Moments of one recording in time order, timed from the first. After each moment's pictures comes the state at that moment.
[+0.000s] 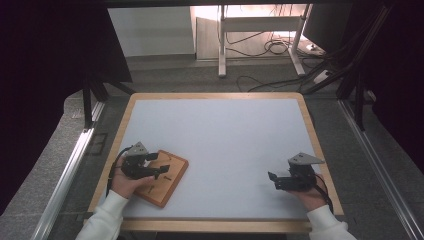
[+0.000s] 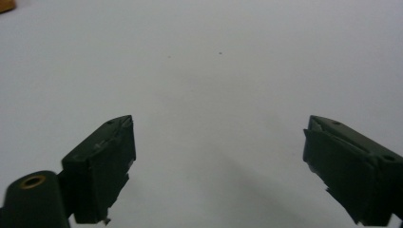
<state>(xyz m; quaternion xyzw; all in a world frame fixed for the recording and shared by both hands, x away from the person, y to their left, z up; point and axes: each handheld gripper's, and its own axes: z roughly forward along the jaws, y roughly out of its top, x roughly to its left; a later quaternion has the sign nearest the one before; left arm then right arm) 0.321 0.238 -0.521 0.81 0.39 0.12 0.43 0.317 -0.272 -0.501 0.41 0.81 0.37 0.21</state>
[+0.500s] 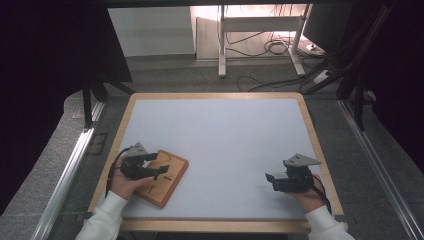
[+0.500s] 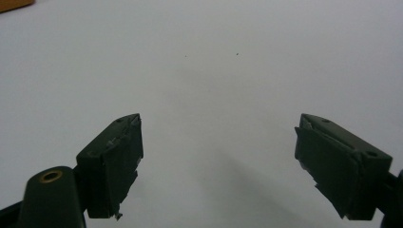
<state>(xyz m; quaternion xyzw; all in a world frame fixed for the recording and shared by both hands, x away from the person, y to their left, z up) 0.317 0.239 -0.520 0.81 0.39 0.12 0.43 0.313 -0.266 -0.501 0.39 0.82 0.37 0.20</state>
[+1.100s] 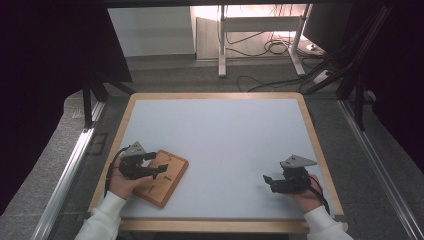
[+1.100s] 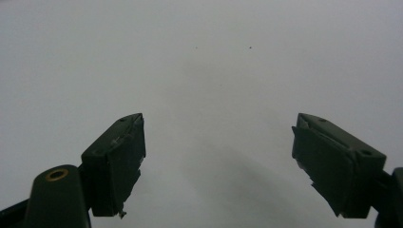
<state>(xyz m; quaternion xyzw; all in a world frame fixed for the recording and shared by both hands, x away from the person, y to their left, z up) 0.317 0.242 -0.516 0.80 0.39 0.12 0.43 0.313 -0.259 -0.506 0.38 0.83 0.37 0.20</state>
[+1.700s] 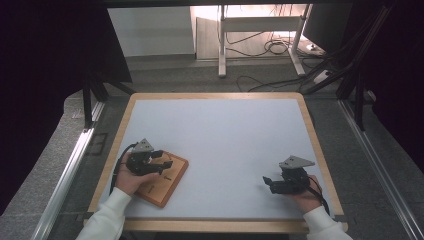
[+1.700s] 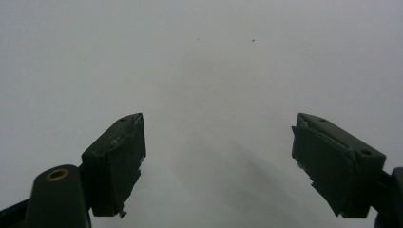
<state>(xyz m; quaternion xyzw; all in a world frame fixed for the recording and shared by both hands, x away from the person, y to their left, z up) 0.336 0.225 -0.519 0.82 0.39 0.13 0.41 0.313 -0.258 -0.509 0.37 0.84 0.35 0.20</state>
